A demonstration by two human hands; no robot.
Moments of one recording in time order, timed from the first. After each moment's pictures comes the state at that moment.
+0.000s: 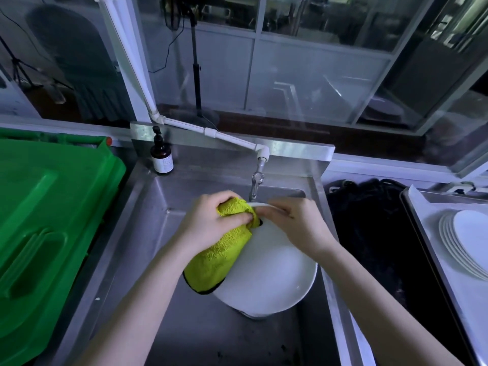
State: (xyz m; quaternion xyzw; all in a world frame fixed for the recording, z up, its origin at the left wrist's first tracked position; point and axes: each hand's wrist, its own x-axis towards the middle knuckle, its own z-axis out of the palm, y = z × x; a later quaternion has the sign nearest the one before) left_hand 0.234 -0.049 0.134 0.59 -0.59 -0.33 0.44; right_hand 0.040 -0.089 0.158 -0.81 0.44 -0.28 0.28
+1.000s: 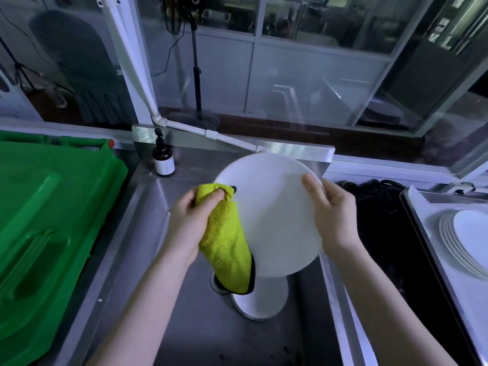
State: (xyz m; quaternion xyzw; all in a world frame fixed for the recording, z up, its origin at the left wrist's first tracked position) left_hand 0.238 -0.038 0.132 0.59 -0.29 -0.44 0.62; right_hand 0.021 -0.091 0.169 -0.62 0.55 -0.46 0.33
